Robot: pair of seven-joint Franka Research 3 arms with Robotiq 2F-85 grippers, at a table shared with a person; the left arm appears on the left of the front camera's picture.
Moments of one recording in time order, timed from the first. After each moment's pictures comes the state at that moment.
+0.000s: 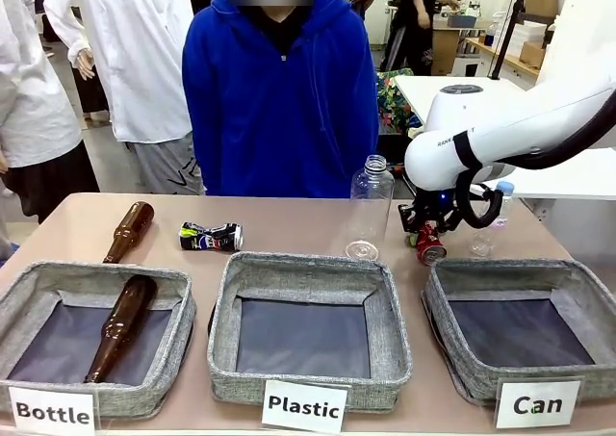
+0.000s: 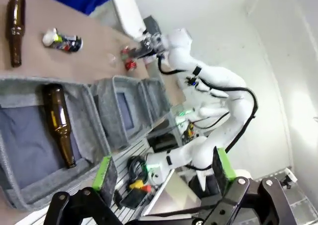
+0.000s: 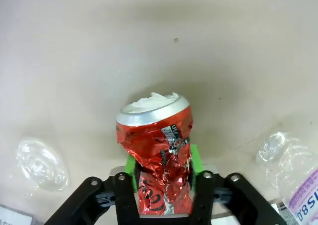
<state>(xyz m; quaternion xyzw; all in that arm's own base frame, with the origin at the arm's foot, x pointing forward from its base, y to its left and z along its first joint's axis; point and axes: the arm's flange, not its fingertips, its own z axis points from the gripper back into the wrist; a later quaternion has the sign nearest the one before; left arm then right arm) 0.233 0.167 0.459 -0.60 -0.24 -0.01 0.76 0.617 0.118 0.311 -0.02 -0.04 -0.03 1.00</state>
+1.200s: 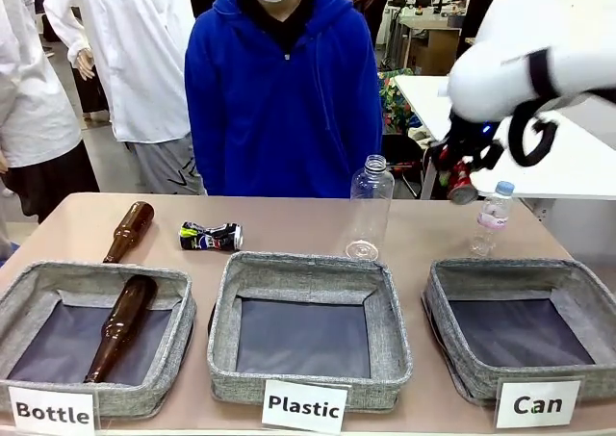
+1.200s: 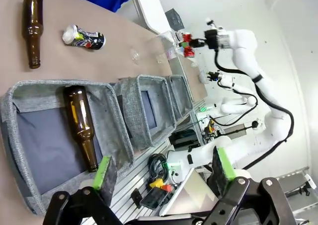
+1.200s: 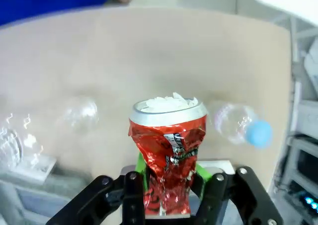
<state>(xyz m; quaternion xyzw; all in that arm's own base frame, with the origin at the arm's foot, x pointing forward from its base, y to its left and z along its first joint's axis) 0.257 0.161 0.452 -0.56 -0.24 -0.02 0.79 0.547 0.093 0.504 0.00 -0.13 0.03 0.99</state>
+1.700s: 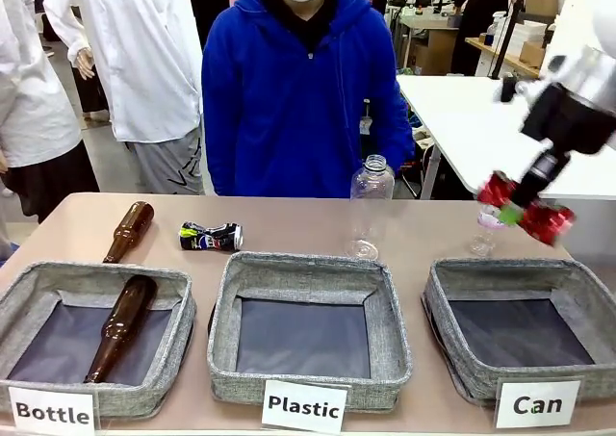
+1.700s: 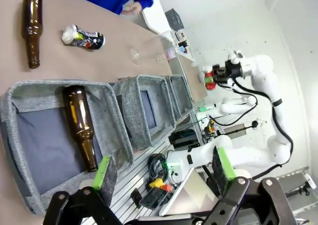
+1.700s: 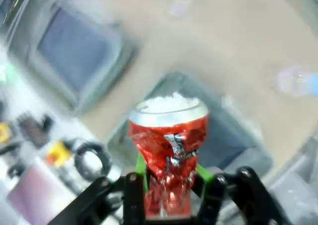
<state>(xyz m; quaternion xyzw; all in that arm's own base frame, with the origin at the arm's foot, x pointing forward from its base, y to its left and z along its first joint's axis) 0.257 0.160 0.452 -0.56 -0.24 -0.02 0.79 0.388 0.055 0.529 0.11 -0.06 0.38 0.92</state>
